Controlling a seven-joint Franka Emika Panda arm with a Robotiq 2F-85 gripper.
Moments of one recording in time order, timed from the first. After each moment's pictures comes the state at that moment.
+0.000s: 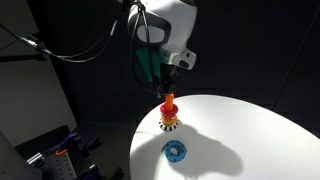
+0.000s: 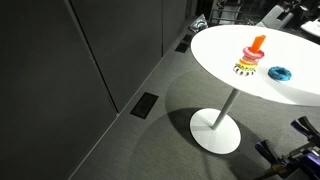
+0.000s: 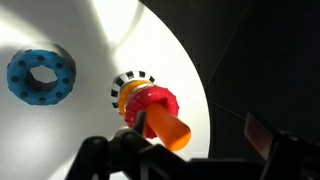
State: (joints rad) arm -0.18 0.12 -0.19 -2.11 0.52 2.12 -0.30
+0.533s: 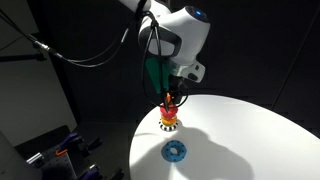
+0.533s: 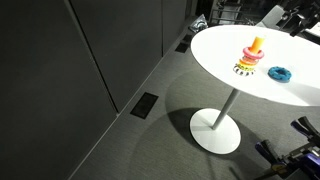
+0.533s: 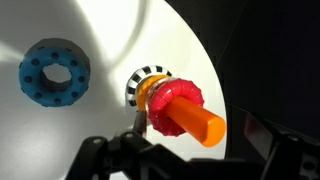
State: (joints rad) arm -0.24 0.22 -0.19 -2.06 0.57 2.12 -0.35
